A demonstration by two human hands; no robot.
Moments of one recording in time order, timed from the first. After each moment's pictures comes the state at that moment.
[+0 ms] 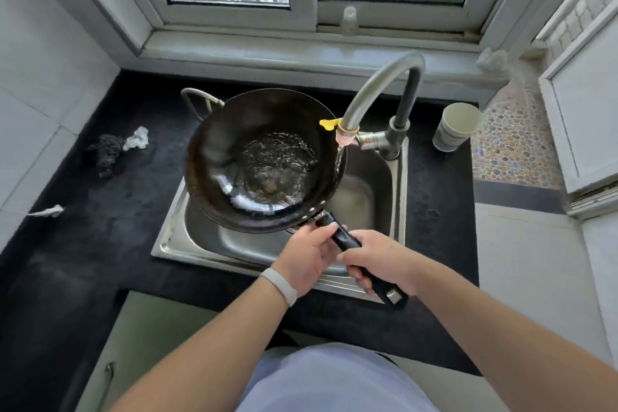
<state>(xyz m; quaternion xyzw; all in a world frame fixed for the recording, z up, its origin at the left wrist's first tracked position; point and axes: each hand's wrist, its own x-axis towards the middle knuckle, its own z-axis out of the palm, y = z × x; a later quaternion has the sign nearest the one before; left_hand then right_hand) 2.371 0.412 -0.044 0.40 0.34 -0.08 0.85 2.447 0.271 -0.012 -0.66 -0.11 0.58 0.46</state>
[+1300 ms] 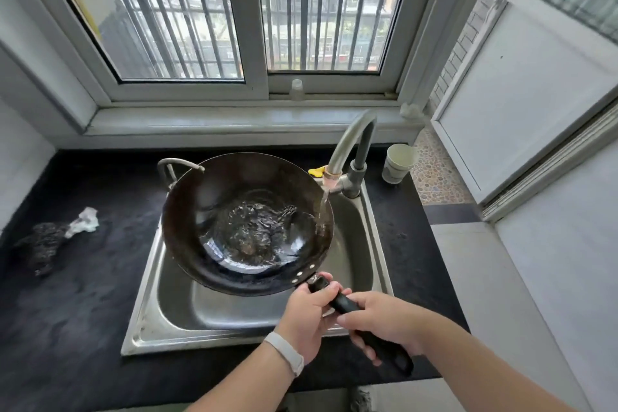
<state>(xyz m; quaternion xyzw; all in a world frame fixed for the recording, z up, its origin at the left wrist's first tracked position) 2.344 0.424 -0.036 0.39 0.29 -0.15 0.86 2.386 0.277 0.013 -0.70 -0.02 0.55 0.45</state>
